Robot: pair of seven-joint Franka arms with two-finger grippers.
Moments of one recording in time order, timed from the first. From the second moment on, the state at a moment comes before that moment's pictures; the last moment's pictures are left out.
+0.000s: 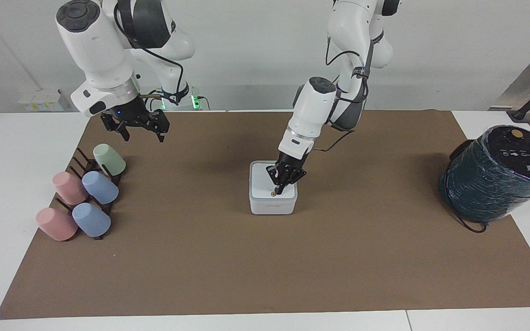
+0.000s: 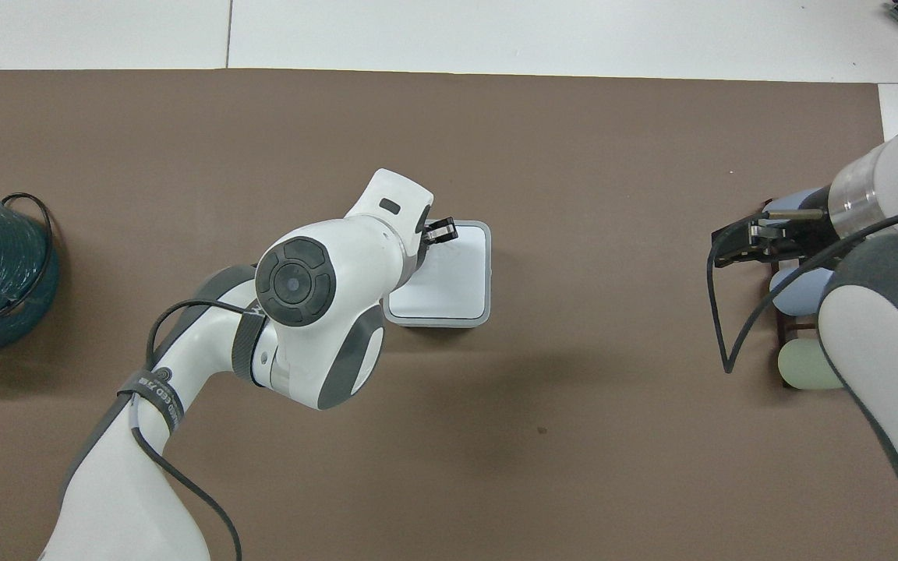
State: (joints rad) left arm -0.74 0.29 0.14 -1.88 -0.23 2.62 -0.67; right arm 0.06 0.03 0.05 -1.65 -0.01 1.63 0.18
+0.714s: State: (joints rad) left arm -0.69 0.31 0.14 -1.78 -0.23 2.44 -0.67; right arm 0.06 0.03 0.05 -1.65 -0.01 1.63 0.18
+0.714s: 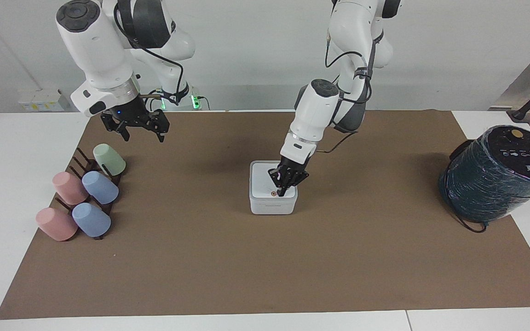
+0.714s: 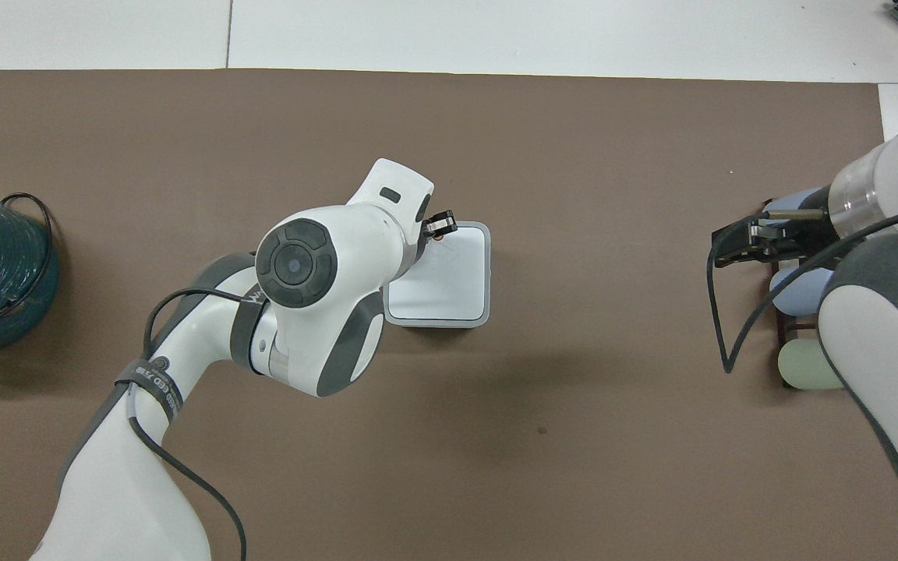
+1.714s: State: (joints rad) left arm -0.25 0.26 0.16 -1.53 -0.15 1.86 -0.15; right arm 0.06 0.03 0.05 -1.65 -0.01 1.63 0.18
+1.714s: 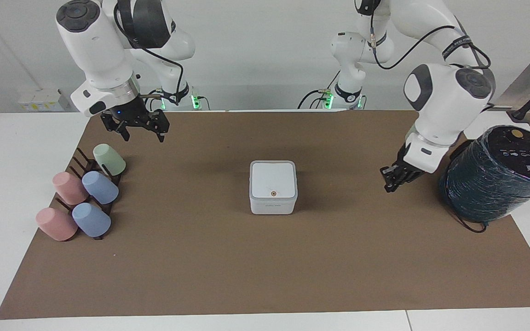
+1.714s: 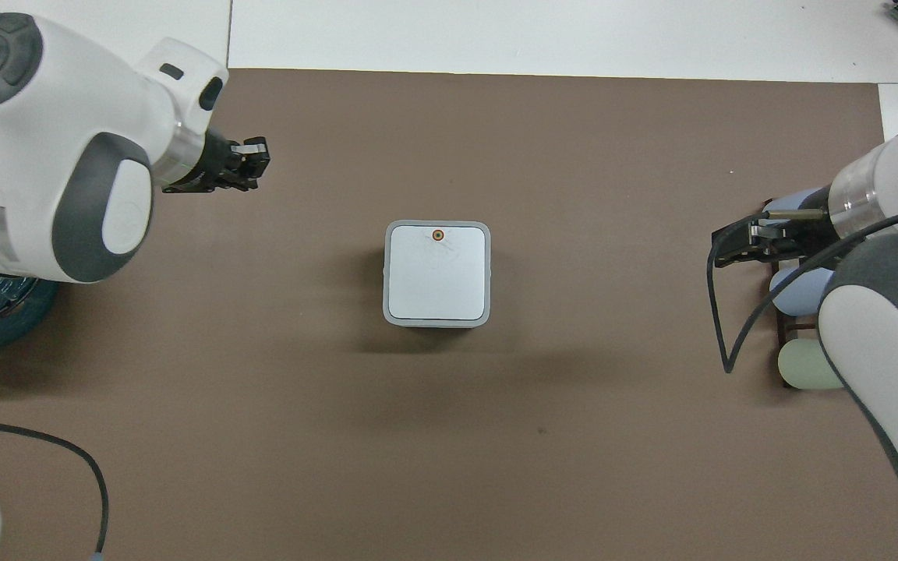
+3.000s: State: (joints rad) left arm -0.19 0.11 0.15 -1.51 -0.03 1.68 -0.01; right arm 0.06 0.03 0.05 -1.65 -0.01 1.63 0.18
